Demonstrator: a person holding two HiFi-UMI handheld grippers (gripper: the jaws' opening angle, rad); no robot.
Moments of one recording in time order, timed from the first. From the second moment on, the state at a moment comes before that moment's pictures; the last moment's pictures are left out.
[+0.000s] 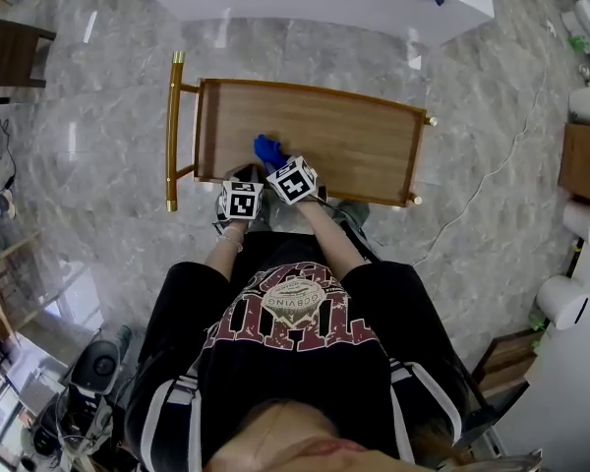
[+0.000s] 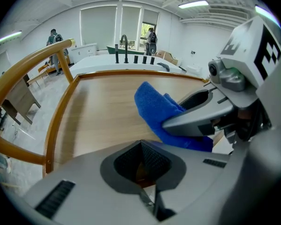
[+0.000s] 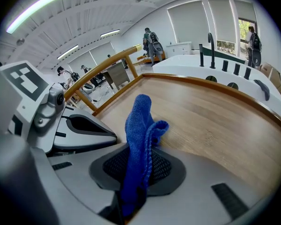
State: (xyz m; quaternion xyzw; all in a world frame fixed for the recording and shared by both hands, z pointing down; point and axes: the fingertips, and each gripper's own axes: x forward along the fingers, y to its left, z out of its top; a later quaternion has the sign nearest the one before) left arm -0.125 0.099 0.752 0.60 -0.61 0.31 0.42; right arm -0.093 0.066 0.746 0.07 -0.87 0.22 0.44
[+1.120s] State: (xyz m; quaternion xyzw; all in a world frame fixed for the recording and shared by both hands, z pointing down) left arm -0.071 0.055 0.752 0.64 -0.56 0.31 0.43; right arm -0.042 0.043 0.749 0.11 -0.86 0.25 0.44
